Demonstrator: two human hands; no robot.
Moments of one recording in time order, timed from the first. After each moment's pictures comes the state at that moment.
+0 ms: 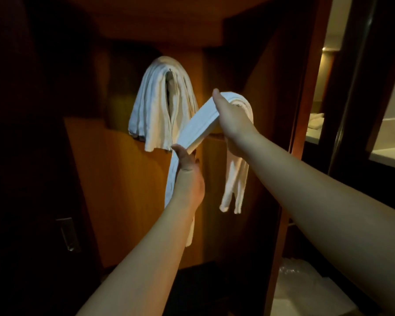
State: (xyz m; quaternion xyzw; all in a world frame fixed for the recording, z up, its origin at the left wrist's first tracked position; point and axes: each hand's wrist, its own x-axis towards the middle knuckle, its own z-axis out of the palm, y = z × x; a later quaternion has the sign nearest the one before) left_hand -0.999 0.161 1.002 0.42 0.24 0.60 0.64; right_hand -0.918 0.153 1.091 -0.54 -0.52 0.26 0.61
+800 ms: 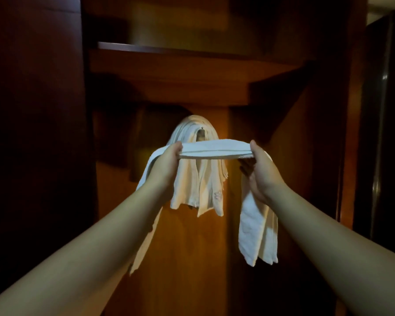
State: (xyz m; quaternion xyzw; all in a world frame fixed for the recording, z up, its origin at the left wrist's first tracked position) left_hand -1.111 0.298 1.118 0.55 0.34 0.60 0.47; right_hand -0.914 0.253 1.104 -0.42 -0.49 0.30 0.71
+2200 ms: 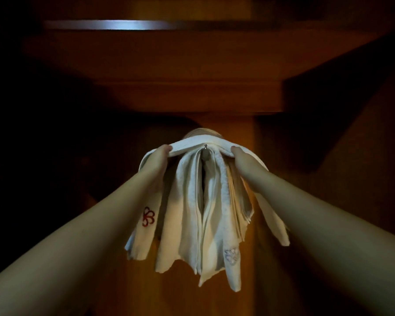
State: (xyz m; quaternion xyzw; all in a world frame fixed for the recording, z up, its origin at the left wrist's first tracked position) left_hand -1.059 0.547 1.179 0.49 0.40 0.64 0.43; right_hand -0.845 0.556 1.177 -0.54 -0.59 0.17 0.57
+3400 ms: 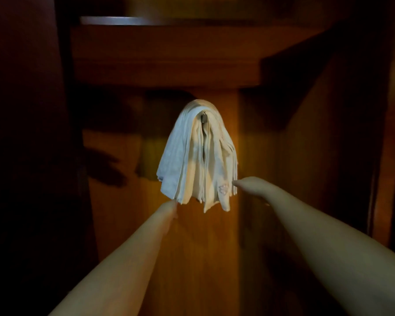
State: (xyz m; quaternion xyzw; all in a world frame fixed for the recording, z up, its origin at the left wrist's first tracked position) left_hand -1.090 0.412 0.990 0.50 0.58 0.39 0.51; right_hand -0.854 0.388 1.044 -0.71 -0.59 0.24 0.31
